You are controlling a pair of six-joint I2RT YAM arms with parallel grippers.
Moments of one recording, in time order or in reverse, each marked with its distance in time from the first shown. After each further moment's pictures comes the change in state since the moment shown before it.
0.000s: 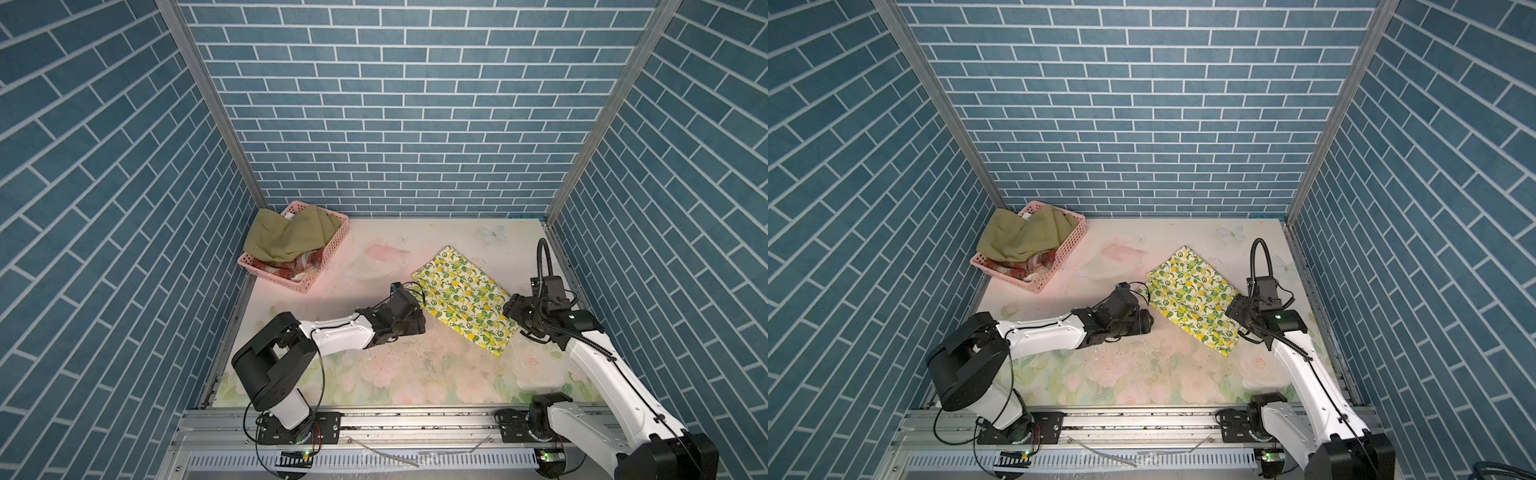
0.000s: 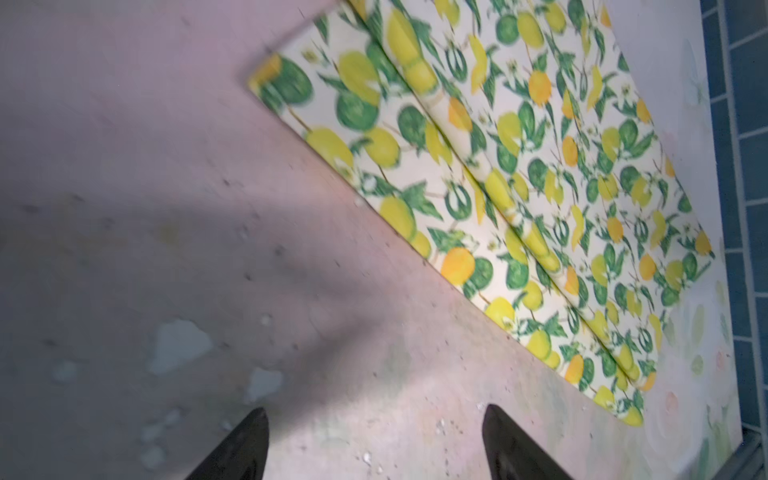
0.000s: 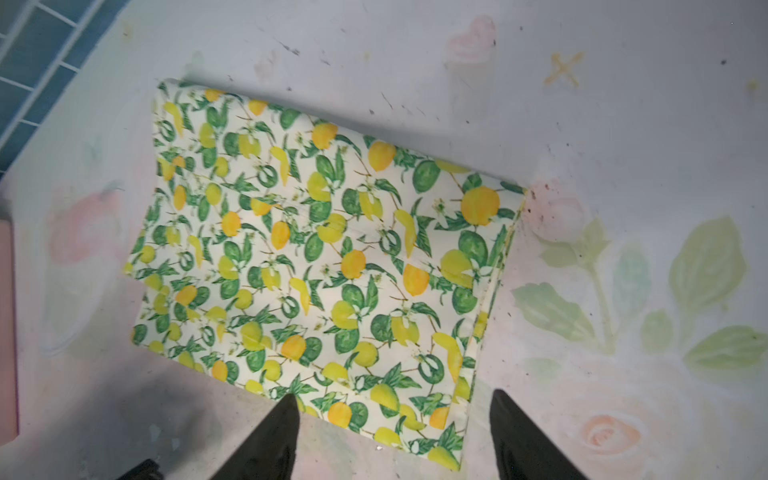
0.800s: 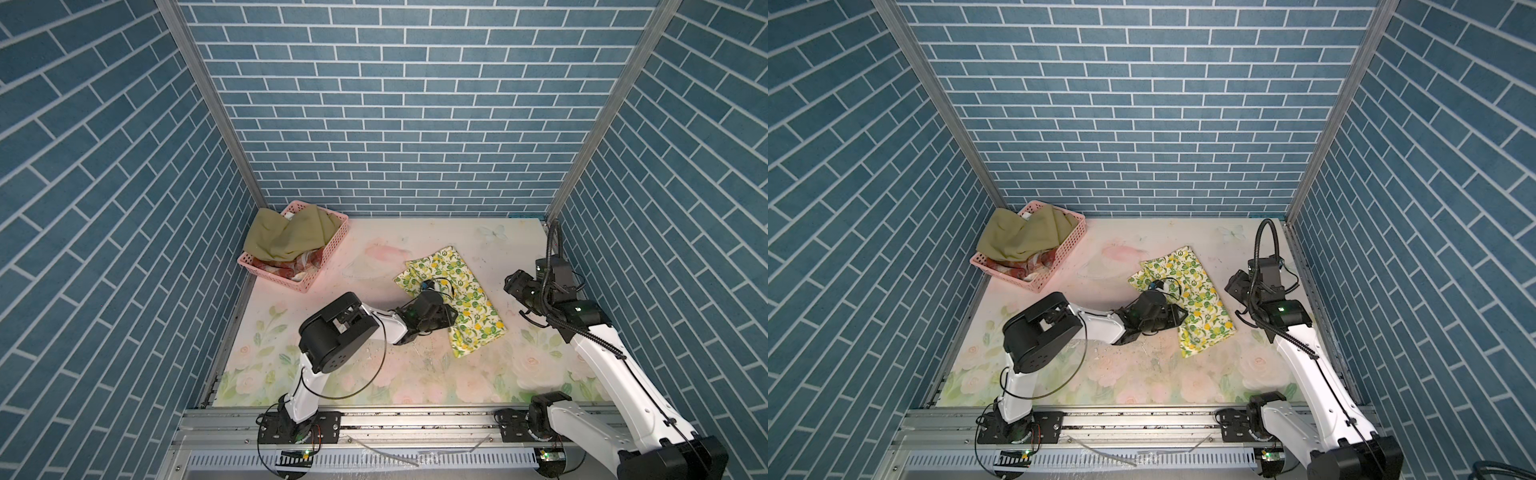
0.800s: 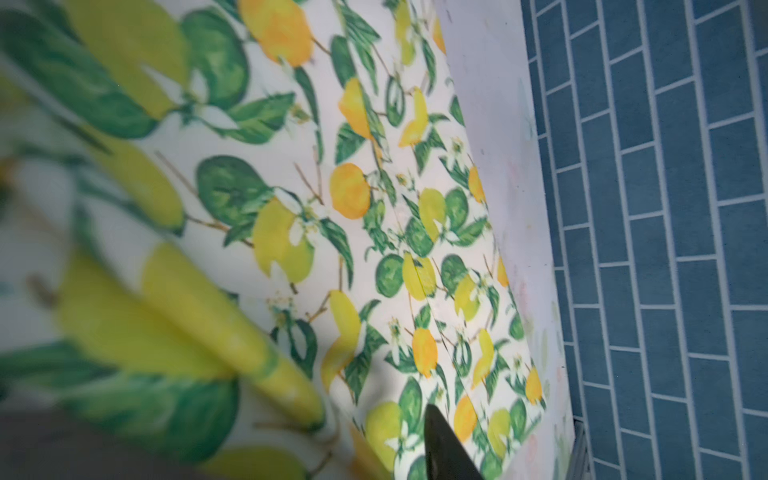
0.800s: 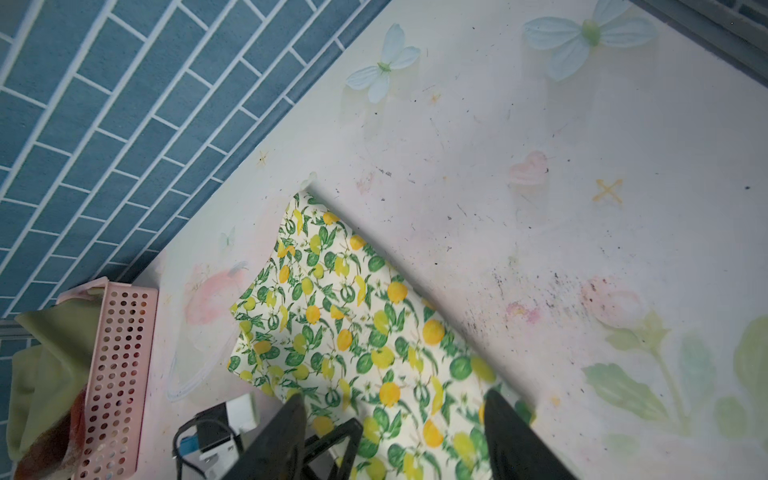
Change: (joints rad) left arm -0.134 0.461 0.234 0.525 0.151 -0.219; right arm 0.050 -0.021 0.157 0.081 0.059 0.056
